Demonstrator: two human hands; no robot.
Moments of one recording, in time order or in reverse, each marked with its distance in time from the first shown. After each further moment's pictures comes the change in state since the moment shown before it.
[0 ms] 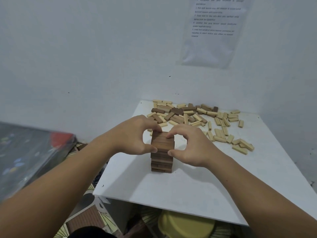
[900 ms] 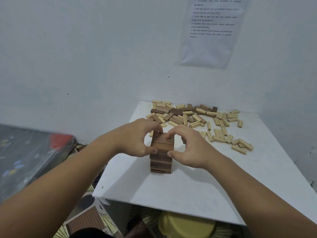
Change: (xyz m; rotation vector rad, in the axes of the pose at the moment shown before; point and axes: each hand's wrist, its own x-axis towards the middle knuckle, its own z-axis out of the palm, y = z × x) left_hand 0.003 0.005 0.001 0.006 -0.125 -0.018; right_hand -0.003 0.001 0.001 -0.024 -0.045 0.012
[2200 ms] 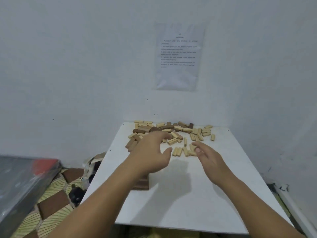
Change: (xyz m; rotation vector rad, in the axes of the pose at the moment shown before) left_hand 0.023 0.144 0.005 -0.183 0.337 -0.053; right_hand -0.081 0.065 -0.077 0.195 0.302 0.337
